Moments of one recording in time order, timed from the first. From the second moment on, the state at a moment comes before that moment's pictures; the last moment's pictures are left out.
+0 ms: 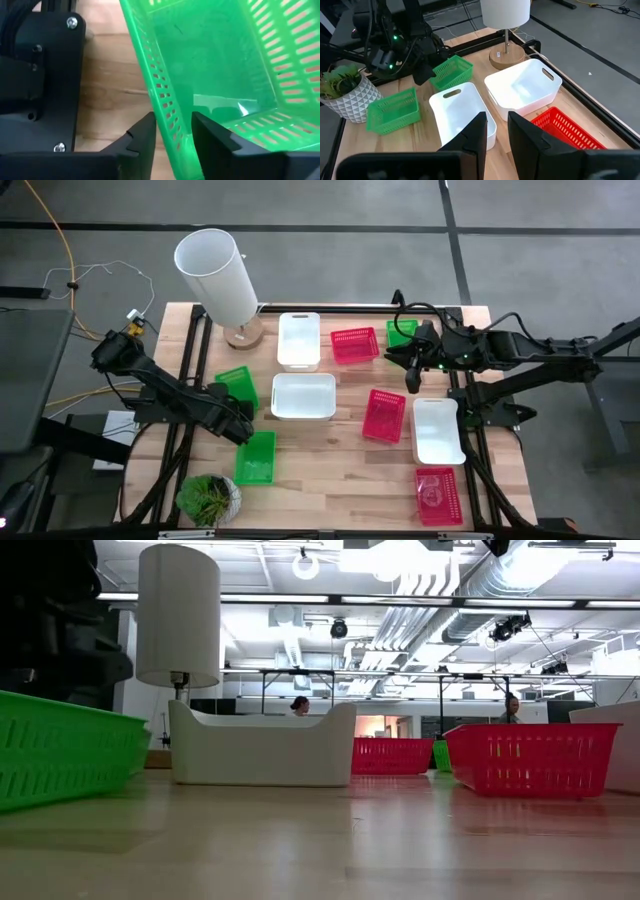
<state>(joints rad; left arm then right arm) -0.37 1.40 0.71 -1.16 -0.30 -2.16 0.07 0.94 1.12 -0.63 0.33 0.31</state>
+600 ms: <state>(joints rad) -0.38 1.22 0.75 -1.30 -0.45 -2.16 0.07 0.94 1.12 -0.63 0.32 0.31</state>
